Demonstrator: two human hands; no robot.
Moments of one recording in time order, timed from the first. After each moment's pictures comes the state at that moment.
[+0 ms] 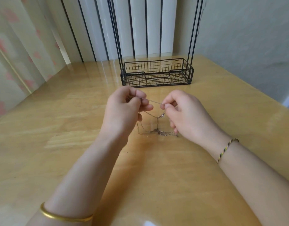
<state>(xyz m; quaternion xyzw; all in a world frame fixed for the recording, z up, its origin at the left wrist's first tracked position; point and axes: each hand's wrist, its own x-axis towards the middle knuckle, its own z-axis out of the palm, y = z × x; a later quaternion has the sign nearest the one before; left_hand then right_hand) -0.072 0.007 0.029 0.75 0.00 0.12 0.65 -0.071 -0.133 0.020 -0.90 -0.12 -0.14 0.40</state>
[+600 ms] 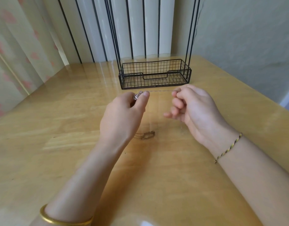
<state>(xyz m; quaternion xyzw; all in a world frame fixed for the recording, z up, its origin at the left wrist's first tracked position) -0.075 0.007 0.024 0.88 -0.01 0.18 0.45 -0.069 -0.138 0.030 -0.64 0.01 -0.07 0.77</state>
